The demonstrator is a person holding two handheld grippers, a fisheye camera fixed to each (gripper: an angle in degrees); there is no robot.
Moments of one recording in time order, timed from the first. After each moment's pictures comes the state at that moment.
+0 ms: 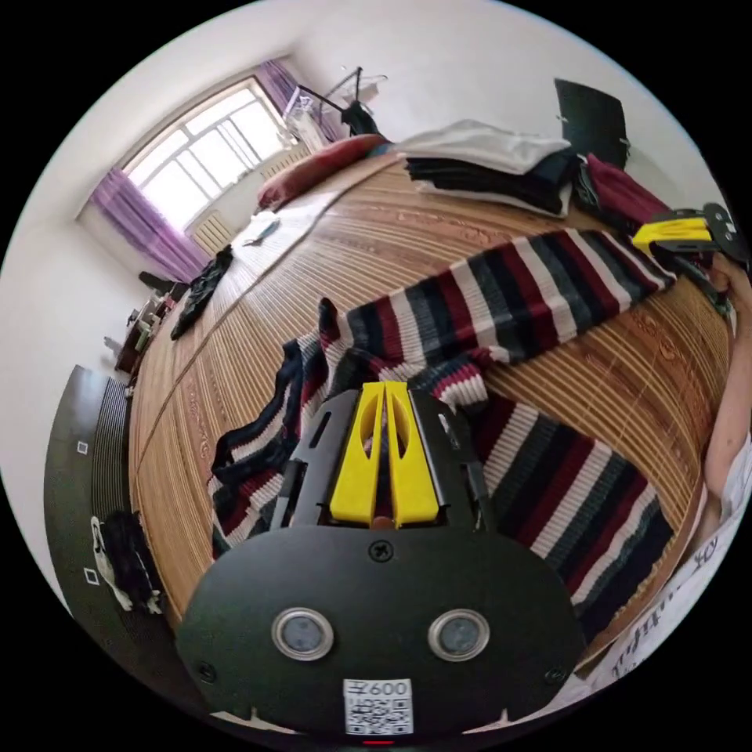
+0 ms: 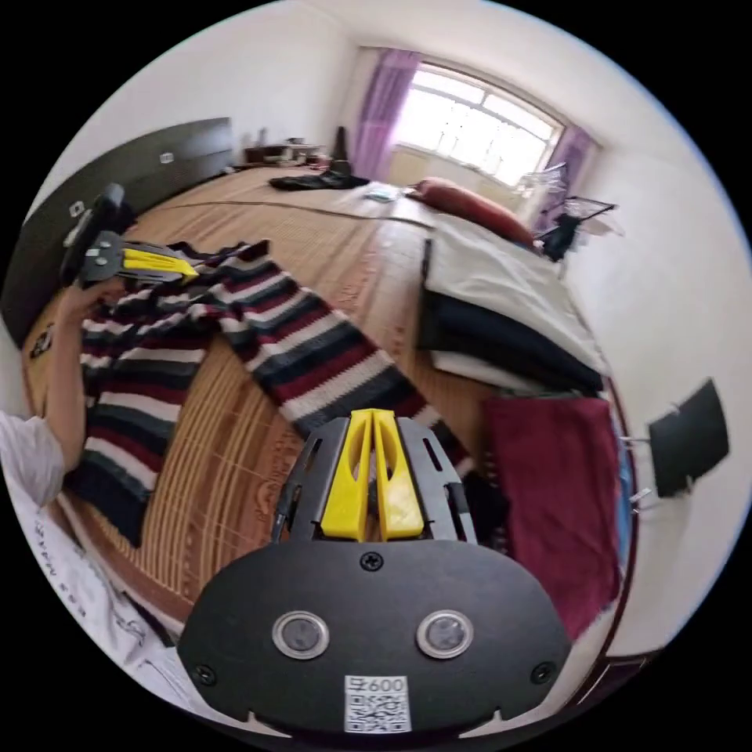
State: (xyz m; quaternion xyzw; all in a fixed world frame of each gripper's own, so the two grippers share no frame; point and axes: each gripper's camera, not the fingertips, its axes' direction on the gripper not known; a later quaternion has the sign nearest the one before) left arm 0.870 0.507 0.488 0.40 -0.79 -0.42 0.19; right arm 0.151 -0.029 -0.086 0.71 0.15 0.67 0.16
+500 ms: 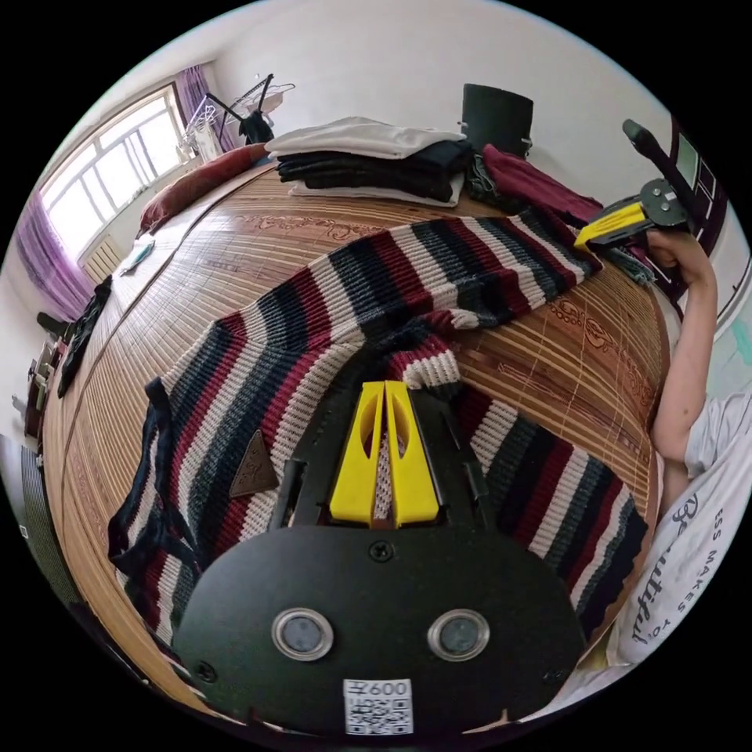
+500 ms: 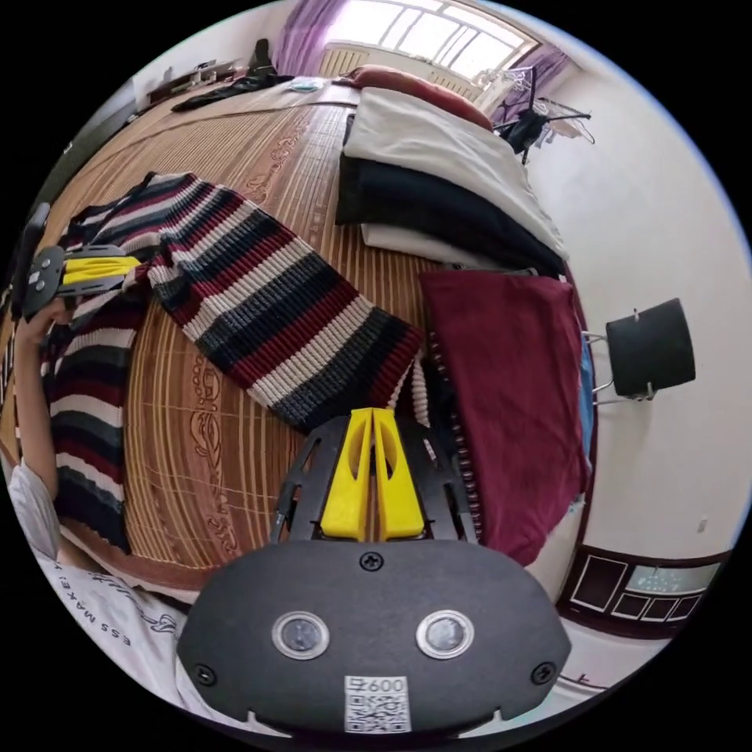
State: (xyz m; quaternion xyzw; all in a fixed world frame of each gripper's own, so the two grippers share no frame) left arm 0.823 0.555 0.433 0.43 -0.80 -0.27 0.33; right arm 0.165 -0.044 -0.034 0.59 -0.01 0.78 0.20
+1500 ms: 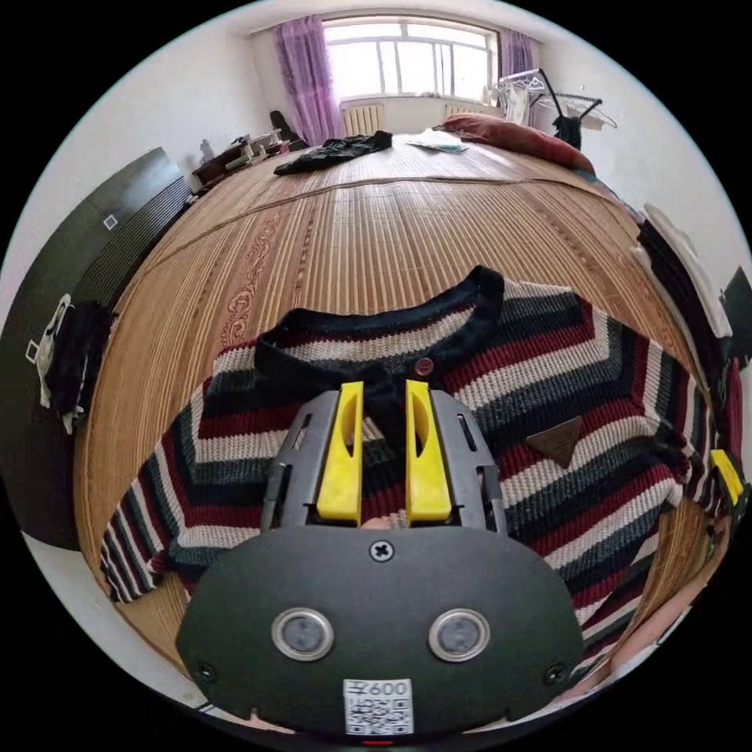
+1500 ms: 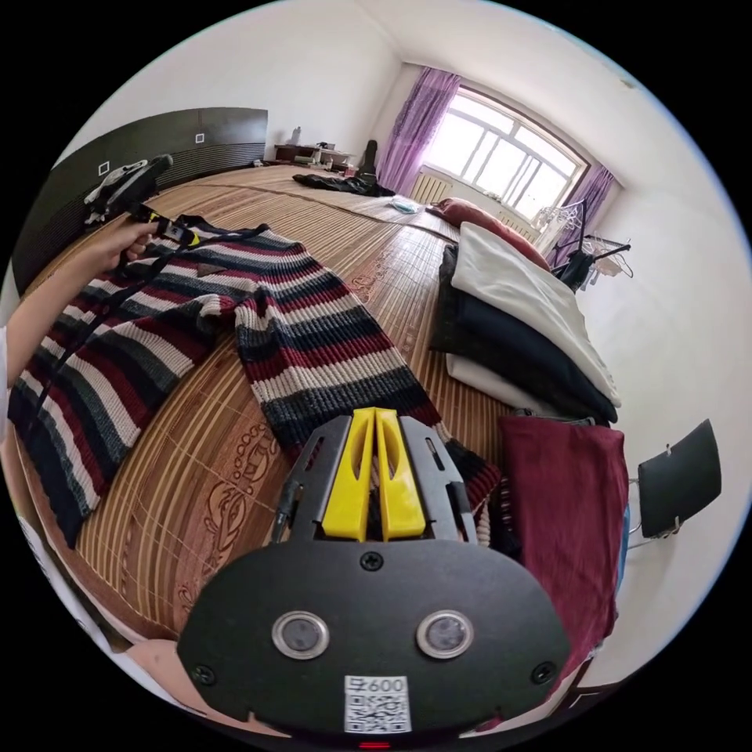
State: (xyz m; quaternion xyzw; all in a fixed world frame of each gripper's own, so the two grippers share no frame) left arm 0.848 0.813 0.514 0.61 -0.59 -0.53 0.04; right arm 0.179 -0.091 -0.047 0.67 0.24 0.69 0.14
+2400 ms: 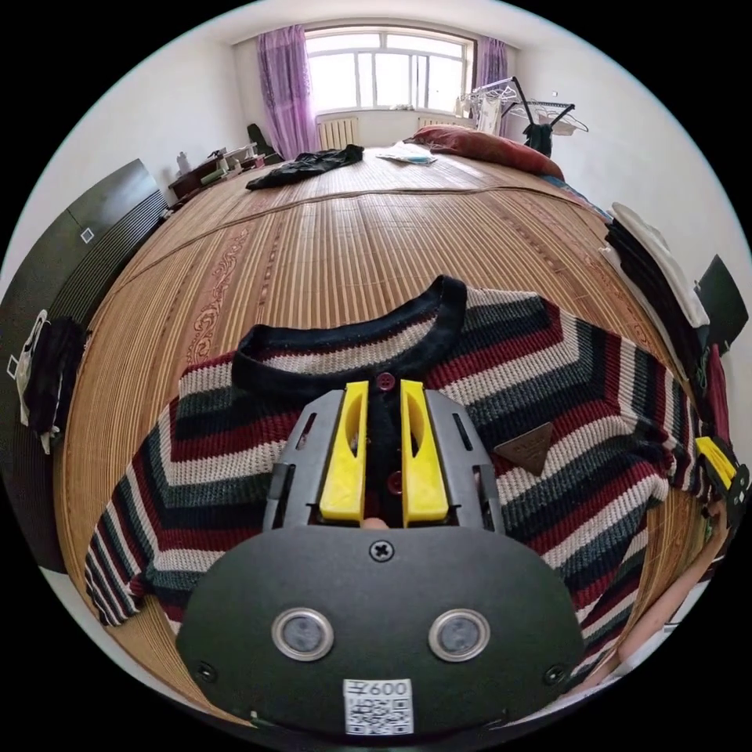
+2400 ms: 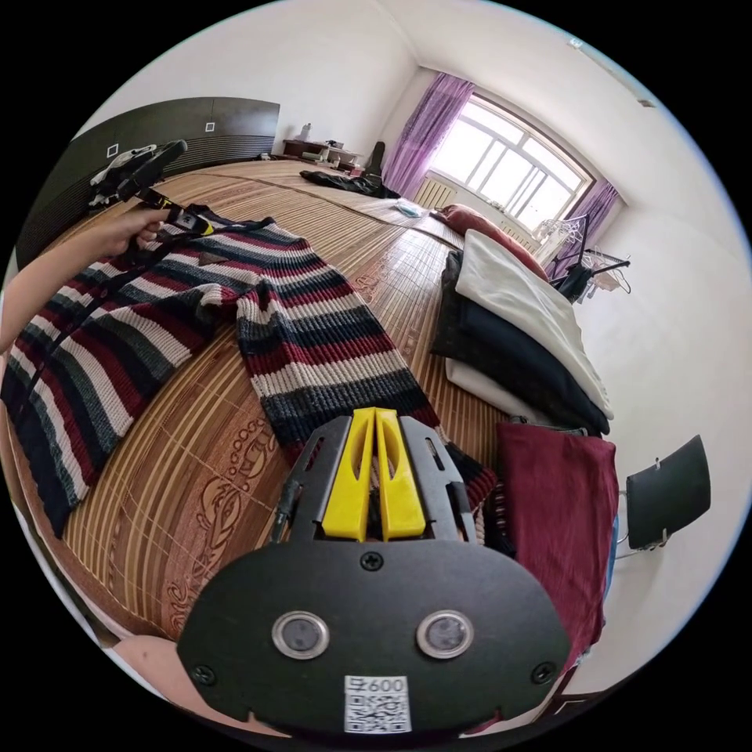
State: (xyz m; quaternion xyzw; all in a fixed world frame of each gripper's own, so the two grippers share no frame) left arm 0.821 0.771 0.476 0.63 -0.62 -0.46 0.06; right arm 0.178 -0.101 -0.054 0.65 0.25 0.70 0.15
